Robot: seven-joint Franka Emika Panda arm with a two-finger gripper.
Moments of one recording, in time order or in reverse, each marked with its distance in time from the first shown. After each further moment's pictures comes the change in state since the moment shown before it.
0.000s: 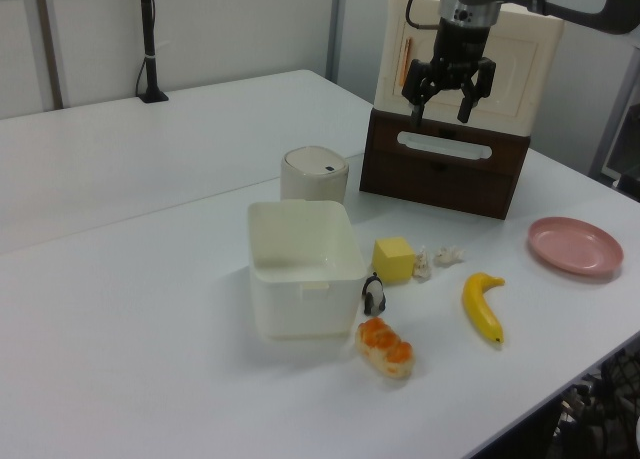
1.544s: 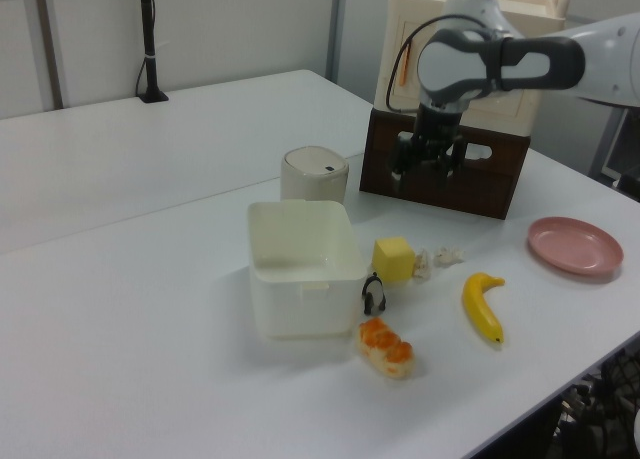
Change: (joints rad) arm -0.051 0.145 -0.004 -0.232 0.006 0.371 -0.061
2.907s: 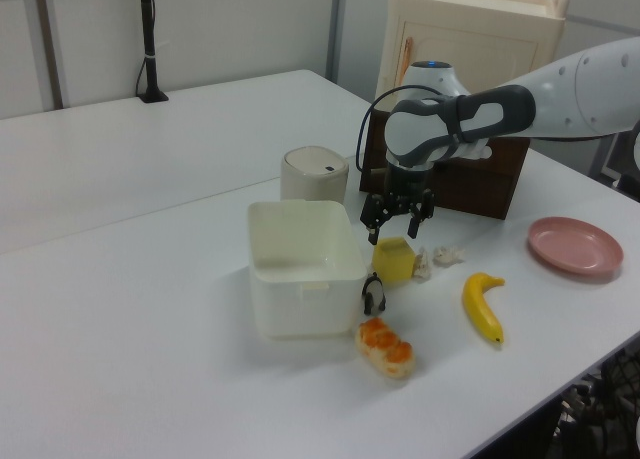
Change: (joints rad) arm 0.053 0.153 0.002 -0.060 -0.018 0.149 -0.004
